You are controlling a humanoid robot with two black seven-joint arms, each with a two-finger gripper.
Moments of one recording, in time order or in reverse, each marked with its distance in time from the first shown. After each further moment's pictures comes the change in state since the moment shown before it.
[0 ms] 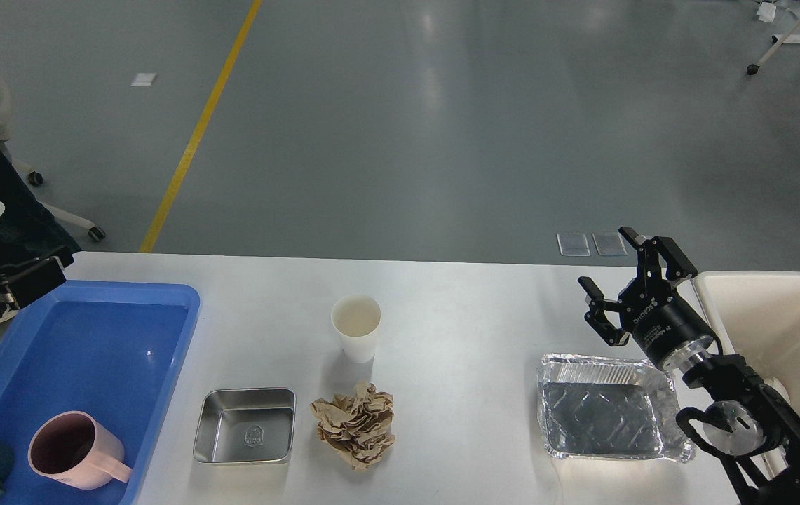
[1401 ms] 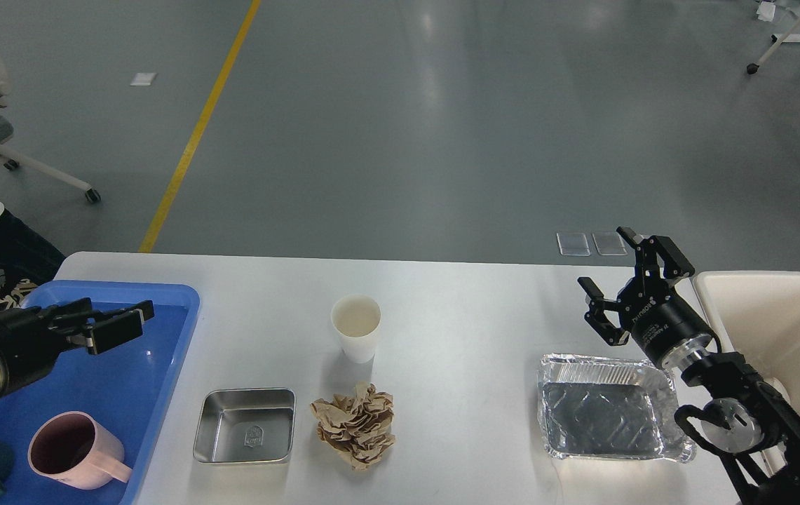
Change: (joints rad) left arm -0.205 -0.080 0.244 -0.020 0.061 -0.162 0.006; right arm 0.010 -0.010 -0.022 0.000 0.000 -0.026 -0.001
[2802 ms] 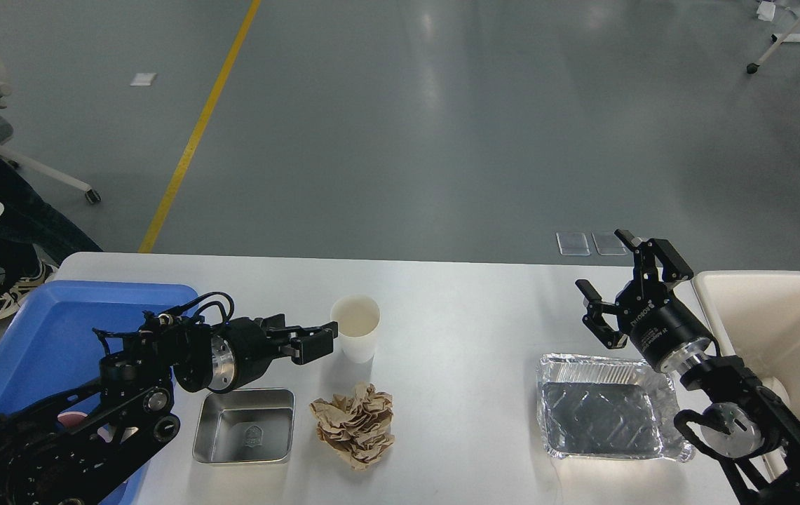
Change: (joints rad) left arm -0.319 -0.628 0.298 0.278 0.273 -0.106 0.077; right arm -0.018 0.001 0.000 0.023 0.000 0.000 0.000
